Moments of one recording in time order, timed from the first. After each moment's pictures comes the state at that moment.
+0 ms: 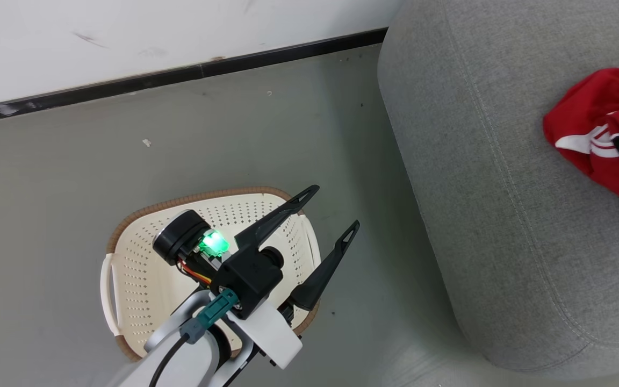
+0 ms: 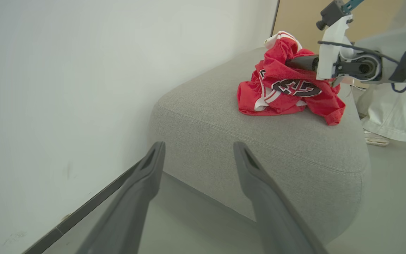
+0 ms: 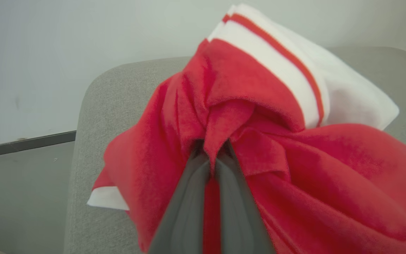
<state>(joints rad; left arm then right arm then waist) -0.40 0.19 -0.63 -0.21 -0.26 -0.05 0.04 -0.65 -0.39 -0.10 0.74 0.19 0.12 -0.25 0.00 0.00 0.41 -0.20</state>
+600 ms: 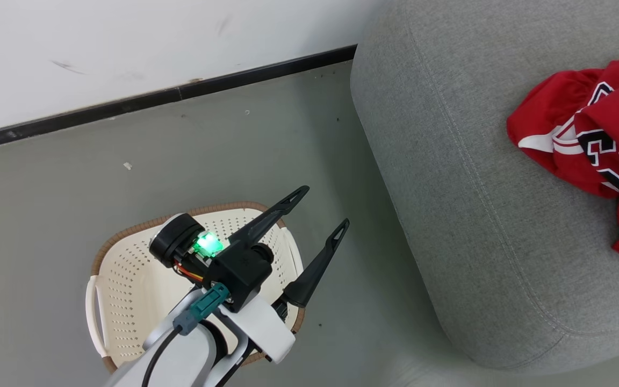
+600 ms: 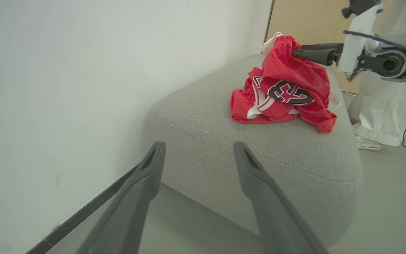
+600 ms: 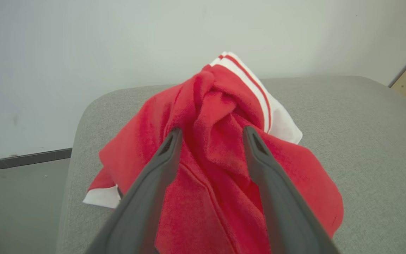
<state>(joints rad) -0.40 0.19 -0.61 -0.14 -0.28 -0.05 0.00 -0.55 -0.38 -0.15 0.55 0.16 0.12 -0.25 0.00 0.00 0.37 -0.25</state>
